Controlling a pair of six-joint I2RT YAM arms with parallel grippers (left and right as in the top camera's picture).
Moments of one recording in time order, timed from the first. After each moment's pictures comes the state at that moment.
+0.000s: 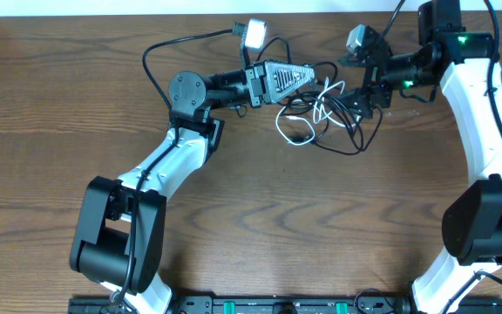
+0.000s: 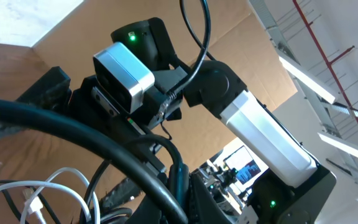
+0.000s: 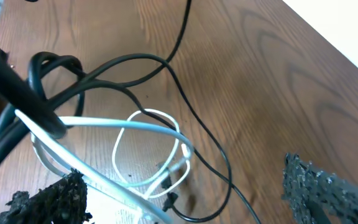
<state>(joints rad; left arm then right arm) -0.33 1.80 1.09 1.22 1.11 -1.38 0.03 1.91 1.77 -1.09 -0.96 -1.02</state>
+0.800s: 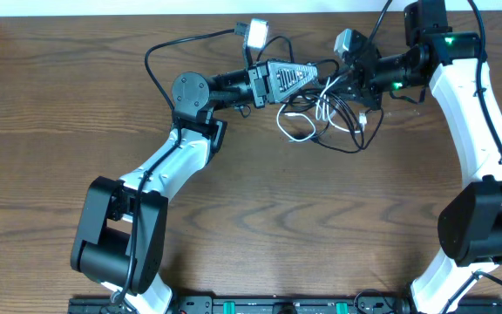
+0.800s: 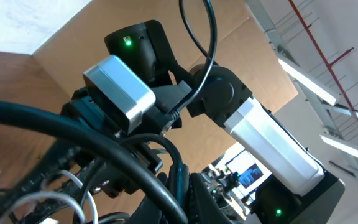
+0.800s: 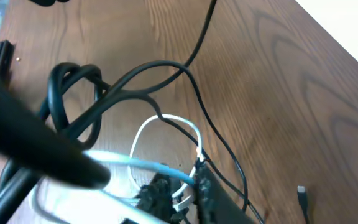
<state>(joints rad) -0.34 1.80 1.09 1.22 1.07 -1.35 0.08 1.91 1.77 -1.08 -0.95 -1.03</state>
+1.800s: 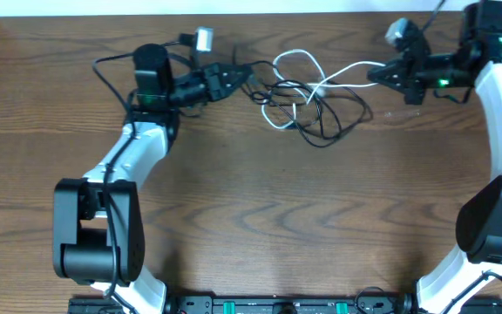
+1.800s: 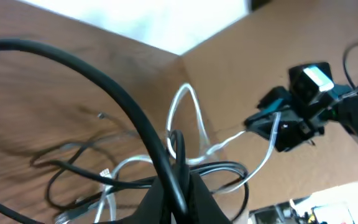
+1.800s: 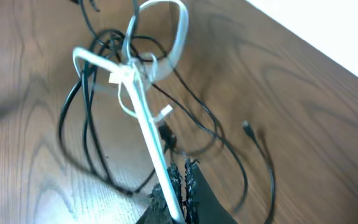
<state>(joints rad) -0.06 1.80 1.09 0.43 1.07 -0.74 -0.15 1.91 1.77 -1.11 -0.97 -1.00</state>
